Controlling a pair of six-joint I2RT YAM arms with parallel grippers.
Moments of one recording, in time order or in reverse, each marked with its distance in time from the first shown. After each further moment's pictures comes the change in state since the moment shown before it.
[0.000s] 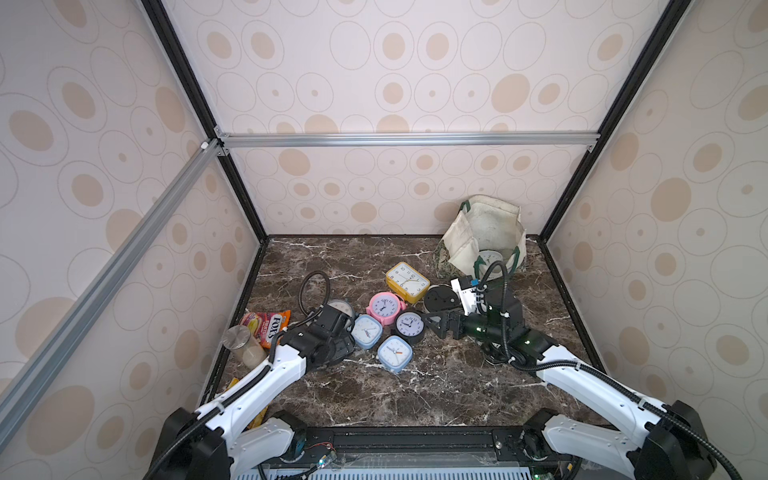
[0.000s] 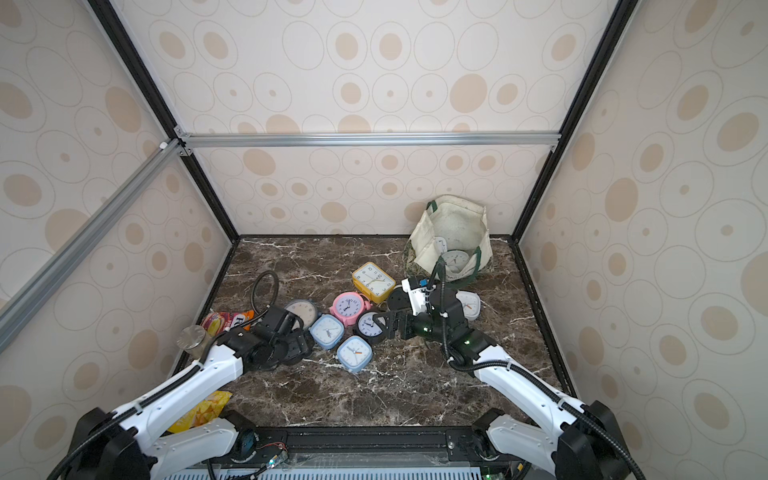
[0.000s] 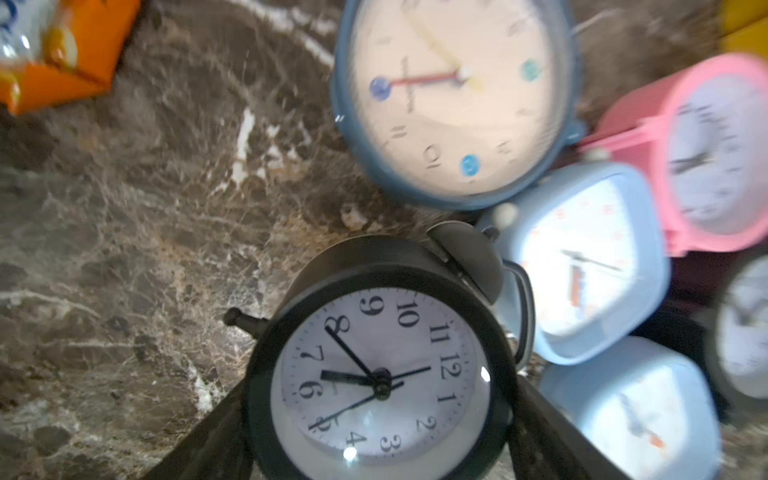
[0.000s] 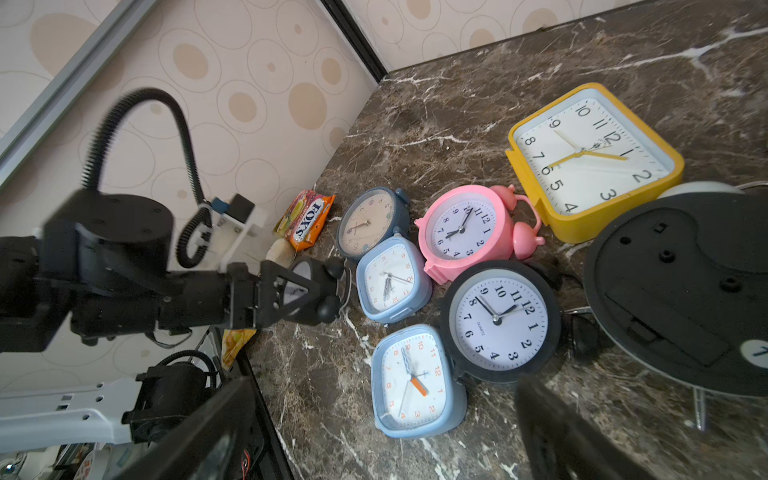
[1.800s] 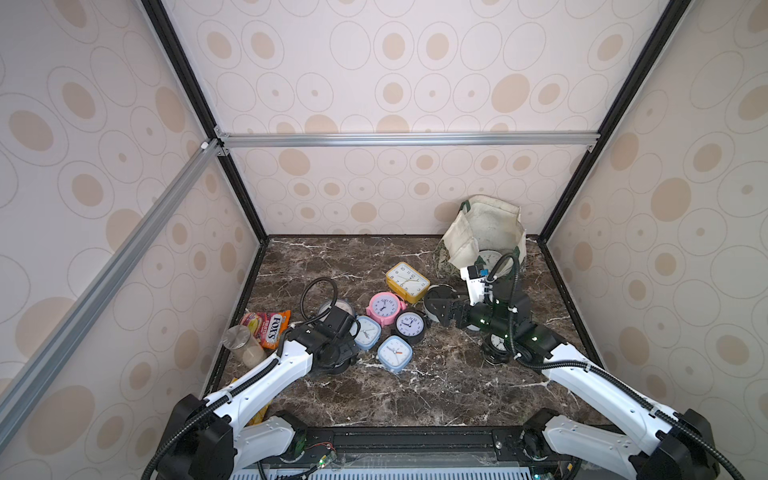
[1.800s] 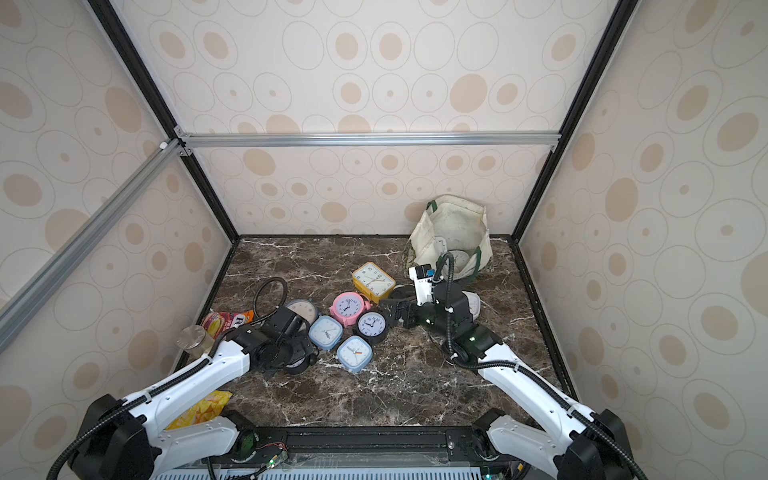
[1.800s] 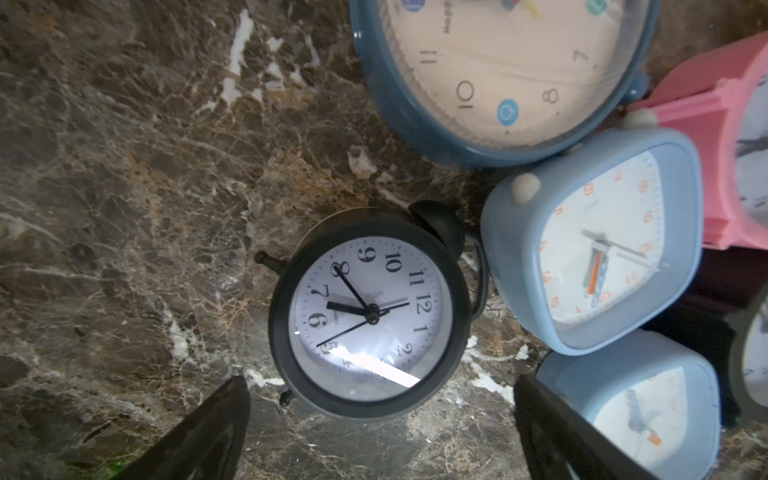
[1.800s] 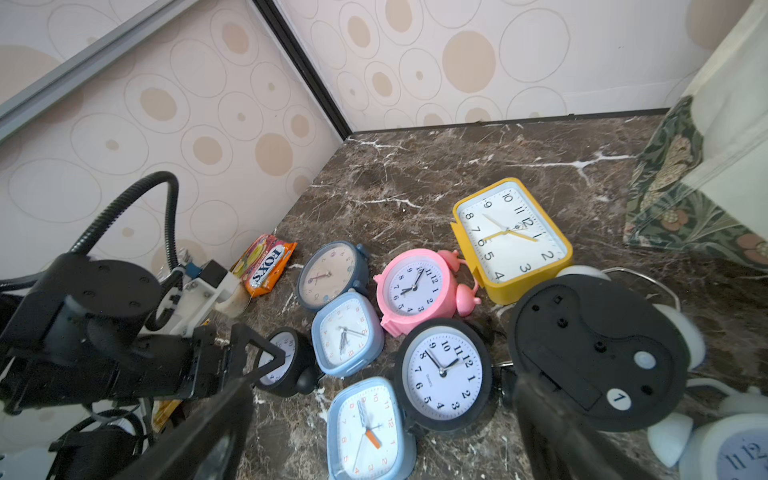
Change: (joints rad) left arm -0.041 0.136 -0.004 -0.055 0.048 -0.201; right arm -0.013 -0.049 0.061 -0.034 0.179 -0.093
